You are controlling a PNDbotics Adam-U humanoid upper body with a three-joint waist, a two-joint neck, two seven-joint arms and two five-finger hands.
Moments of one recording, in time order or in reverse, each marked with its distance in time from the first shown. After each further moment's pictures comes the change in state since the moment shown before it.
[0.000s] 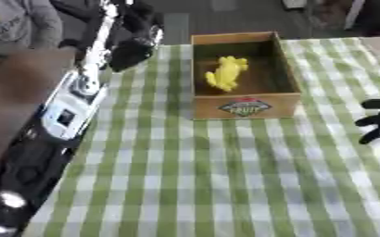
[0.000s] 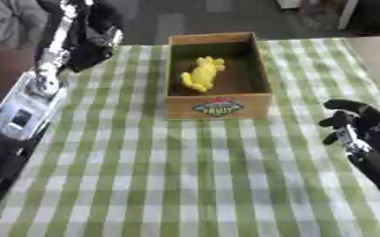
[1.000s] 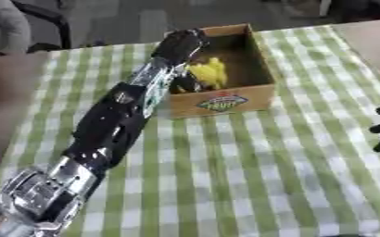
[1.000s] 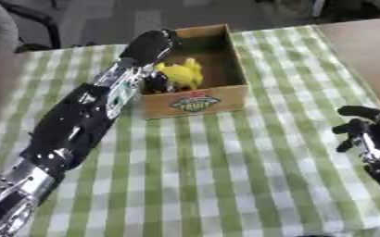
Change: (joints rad) left arm -0.555 -0.214 -0.039 0.869 -1.160 -0.100 -0.203; right arm -0.011 -0.005 0.032 -0.005 0.004 -0.004 0.030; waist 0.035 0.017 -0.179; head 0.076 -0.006
